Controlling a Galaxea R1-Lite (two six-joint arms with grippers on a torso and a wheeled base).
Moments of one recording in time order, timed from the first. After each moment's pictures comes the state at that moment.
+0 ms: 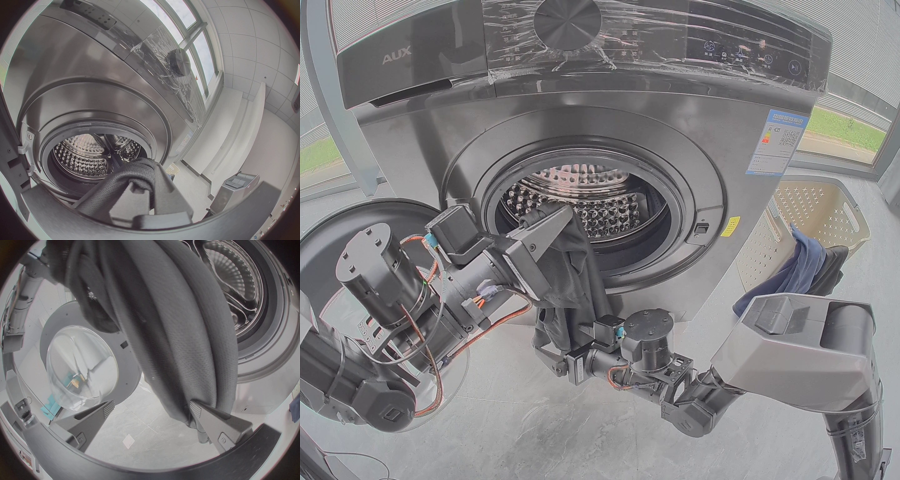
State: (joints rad) left arm -0.62 1.71 -0.57 -1.44 -0.12 -0.34; right arm 0.83 2.41 -1.04 -1.21 0.05 0.21
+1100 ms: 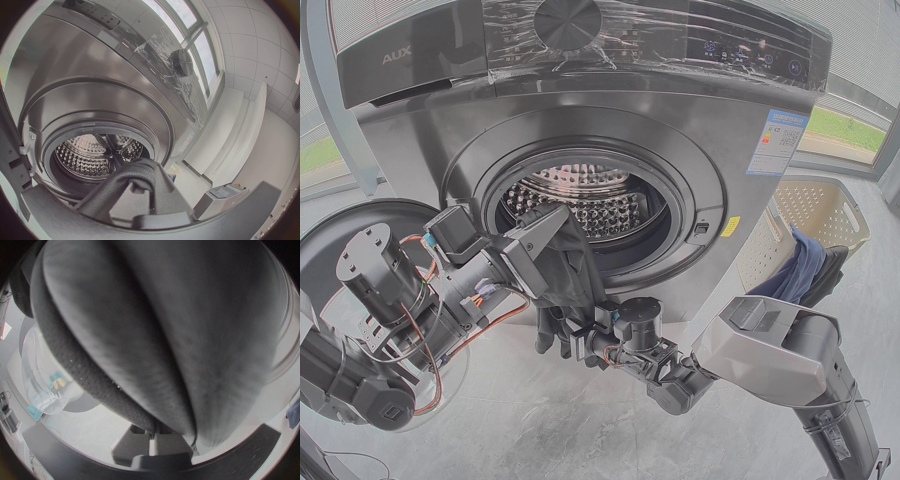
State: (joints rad) left arm -0.61 1.71 -0.56 -1.45 -0.12 -0.34; right arm 0.75 2.58 -1.31 -1.13 0.01 0.15
